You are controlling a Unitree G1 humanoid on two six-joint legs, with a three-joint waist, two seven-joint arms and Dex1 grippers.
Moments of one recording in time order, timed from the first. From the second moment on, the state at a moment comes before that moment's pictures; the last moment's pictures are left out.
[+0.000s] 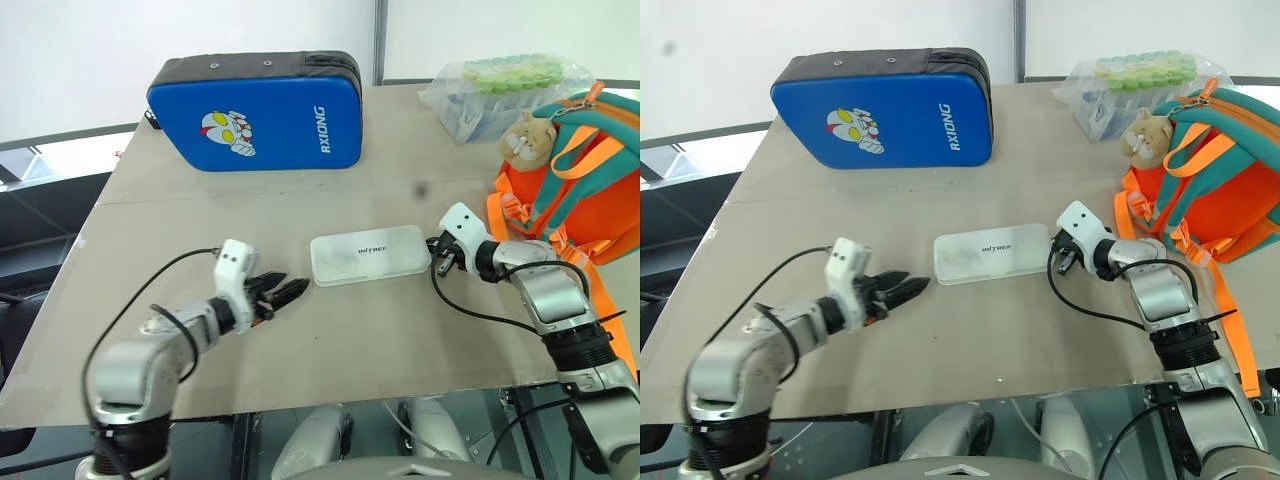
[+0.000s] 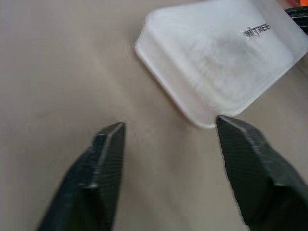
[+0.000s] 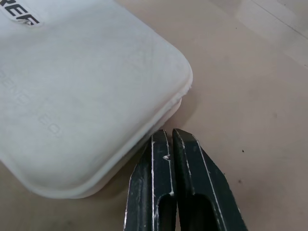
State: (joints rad) left arm -0.08 0.53 0.31 -0.40 -0.64 1.09 -0.64; right arm -0.49 -0.51 0.17 0.08 0.00 0.50 0.78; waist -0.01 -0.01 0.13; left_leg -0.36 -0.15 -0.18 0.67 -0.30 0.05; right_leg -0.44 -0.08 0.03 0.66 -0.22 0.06
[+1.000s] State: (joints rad) left arm -0.35 0.43 0.33 0.14 -0.91 1.35 -0.74; right arm -0.55 -0.39 0.27 0.24 -0.06 0.21 0.84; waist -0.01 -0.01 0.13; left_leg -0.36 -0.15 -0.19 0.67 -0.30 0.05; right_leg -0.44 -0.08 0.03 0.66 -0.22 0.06
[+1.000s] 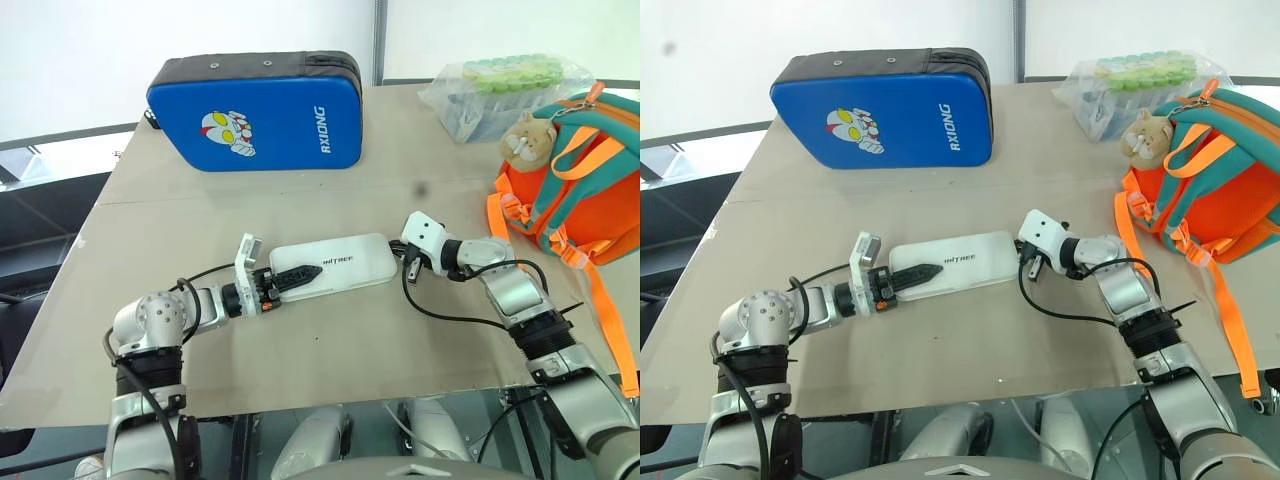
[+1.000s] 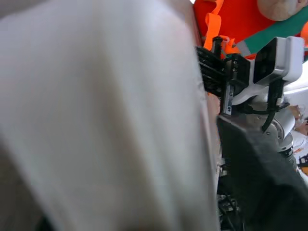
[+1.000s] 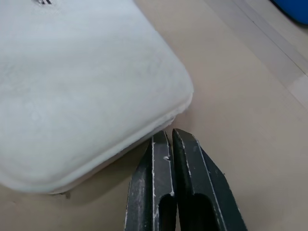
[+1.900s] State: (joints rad) left arm -0.29 0.48 0.28 -0.28 -0.98 1.14 -0.71; right arm -0.02 -0.65 -0.70 -0.59 0.55 1.01 0.51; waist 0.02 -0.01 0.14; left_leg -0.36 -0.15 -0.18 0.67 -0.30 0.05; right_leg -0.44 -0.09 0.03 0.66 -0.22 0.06
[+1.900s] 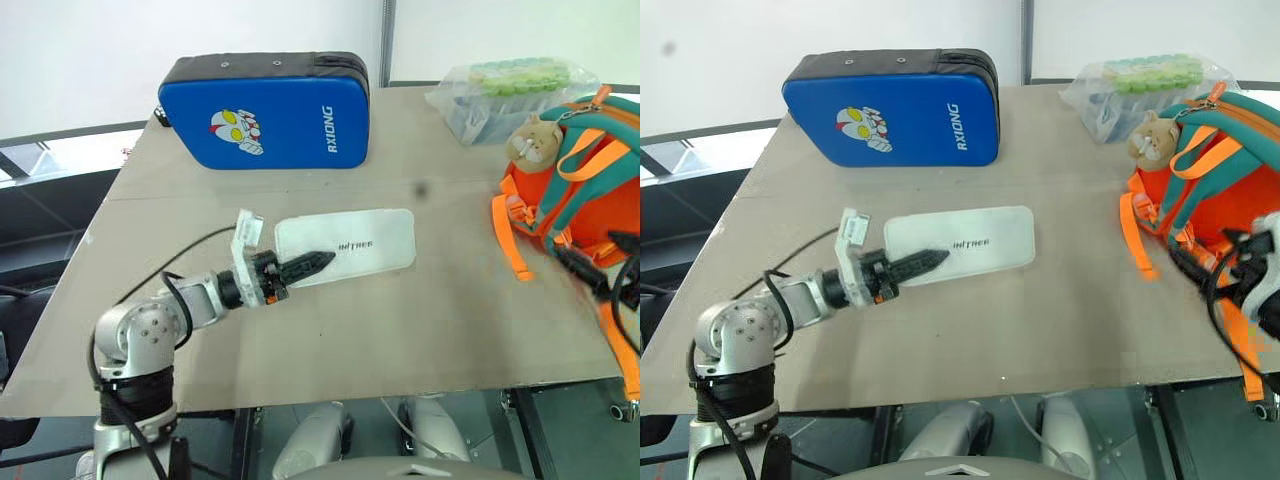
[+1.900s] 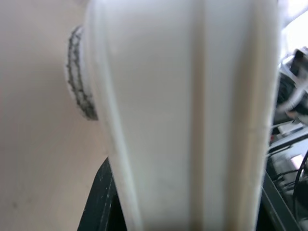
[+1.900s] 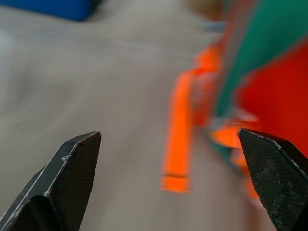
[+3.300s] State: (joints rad) left arm -0.19 0.41 0.47 -0.40 -0.91 0.69 -0.34; right arm -0.79 -0.47 -0.02 -0.11 0.61 0.45 0.95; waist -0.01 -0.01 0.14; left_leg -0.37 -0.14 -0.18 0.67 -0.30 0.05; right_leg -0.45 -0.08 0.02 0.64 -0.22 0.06
